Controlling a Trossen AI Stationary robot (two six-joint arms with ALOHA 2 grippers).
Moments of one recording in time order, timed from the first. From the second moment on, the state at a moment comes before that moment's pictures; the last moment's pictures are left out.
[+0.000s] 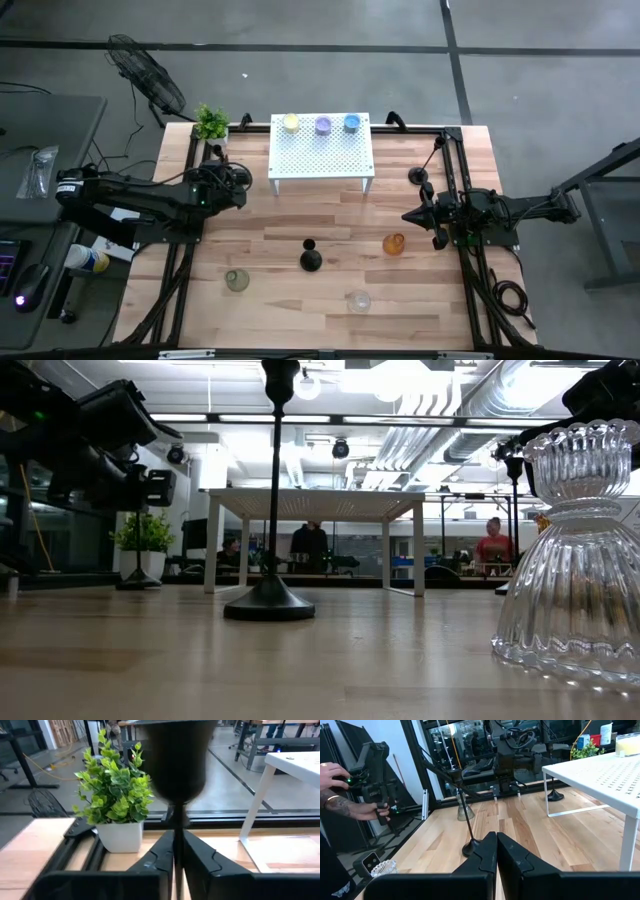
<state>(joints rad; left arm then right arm) 0.09 0.93 0.30 -0.29 -1.34 -0.99 0.09 0.04 0.01 0.03 0.00 0.21</state>
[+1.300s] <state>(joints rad) 0.09 0.86 0.69 -0.45 -1.12 -0.49 0.09 0.04 0.01 0.03 0.00 0.21</state>
